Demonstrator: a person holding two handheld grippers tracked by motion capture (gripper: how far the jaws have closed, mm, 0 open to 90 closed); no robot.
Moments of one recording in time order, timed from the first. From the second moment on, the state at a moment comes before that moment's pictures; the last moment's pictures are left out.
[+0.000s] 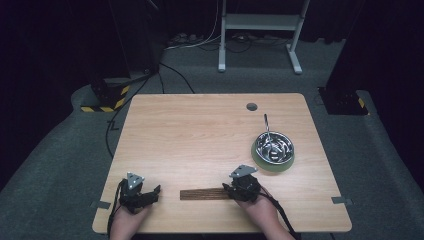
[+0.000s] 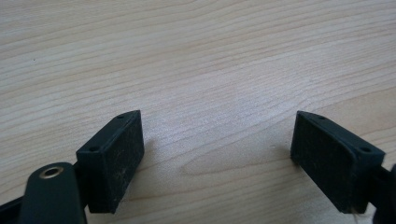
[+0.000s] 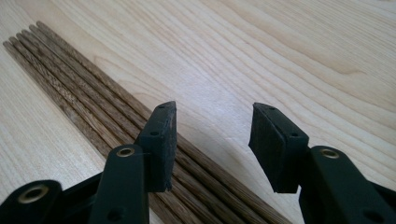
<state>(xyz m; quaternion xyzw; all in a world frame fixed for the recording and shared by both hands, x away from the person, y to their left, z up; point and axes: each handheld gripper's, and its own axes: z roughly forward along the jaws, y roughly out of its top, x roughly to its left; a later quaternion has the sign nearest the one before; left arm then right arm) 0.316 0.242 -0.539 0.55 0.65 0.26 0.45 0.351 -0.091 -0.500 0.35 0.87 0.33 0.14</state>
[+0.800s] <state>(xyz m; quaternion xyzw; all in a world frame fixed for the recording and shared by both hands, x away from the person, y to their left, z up) 0.316 0.241 -0.539 0.55 0.65 0.26 0.46 0.352 -0.085 -0.506 0.35 0.87 0.31 0.17</state>
